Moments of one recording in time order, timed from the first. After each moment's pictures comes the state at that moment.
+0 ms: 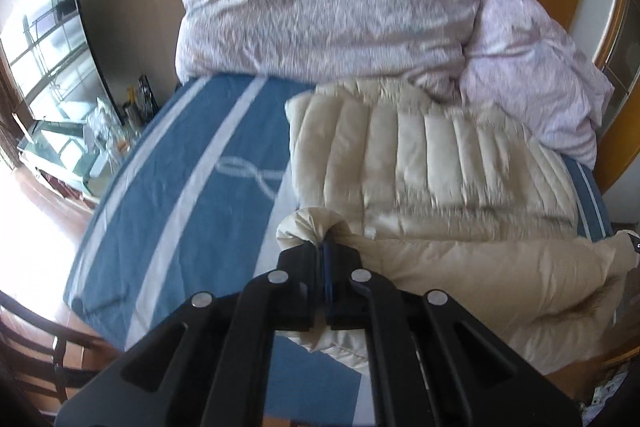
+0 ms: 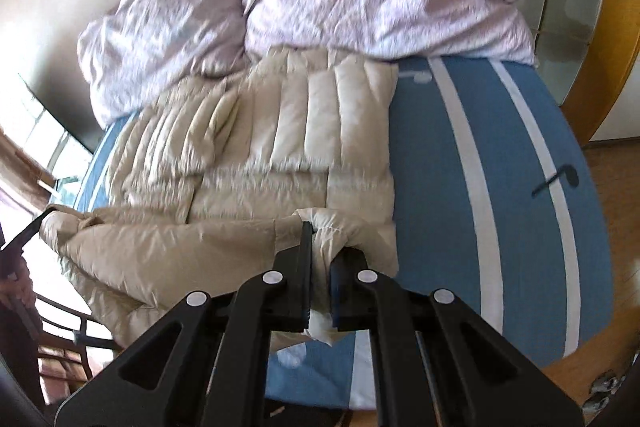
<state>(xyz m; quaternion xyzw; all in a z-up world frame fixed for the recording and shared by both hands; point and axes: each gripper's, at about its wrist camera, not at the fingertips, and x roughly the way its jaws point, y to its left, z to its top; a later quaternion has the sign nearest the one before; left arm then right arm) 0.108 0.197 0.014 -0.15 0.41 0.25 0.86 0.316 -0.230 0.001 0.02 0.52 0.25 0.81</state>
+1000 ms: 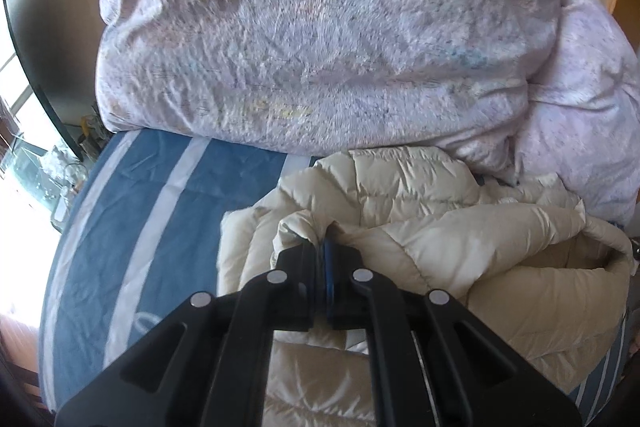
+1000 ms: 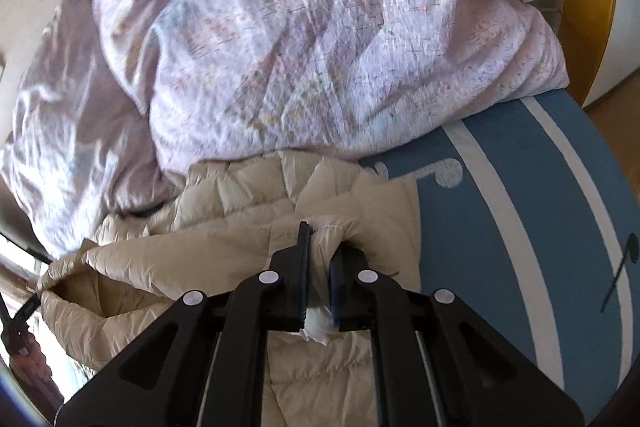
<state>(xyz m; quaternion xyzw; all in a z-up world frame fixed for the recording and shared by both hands) 0.325 0.306 -0.042 -0.17 0.43 0.25 0.85 0.518 -0.150 -0.066 0.12 0.52 0.15 0.83</state>
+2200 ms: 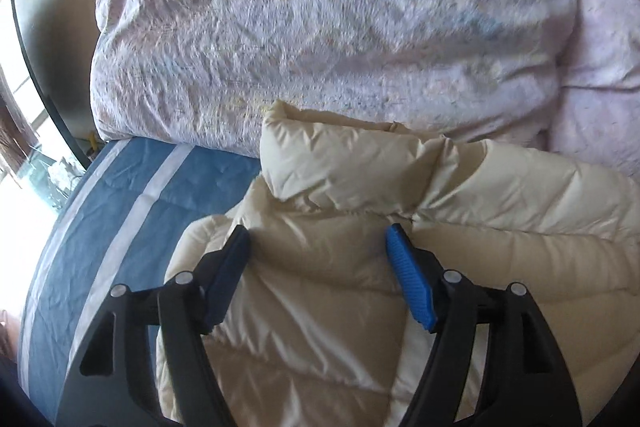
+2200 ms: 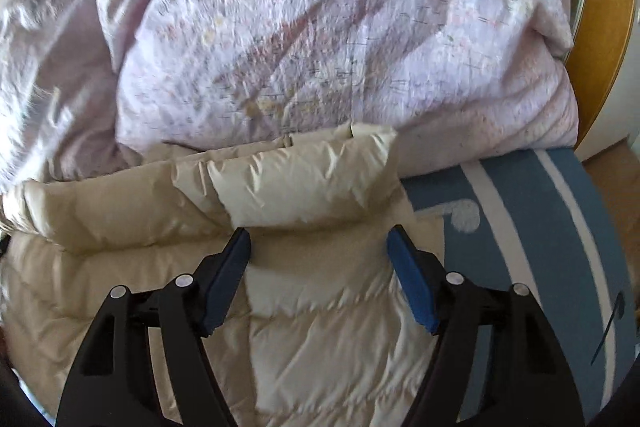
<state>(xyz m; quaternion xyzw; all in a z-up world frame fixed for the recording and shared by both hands) 0.360 0.291 -0.088 -0.11 0.41 0.30 0.85 0.523 -0.103 -0.106 -0.02 0.47 0.13 0.87</state>
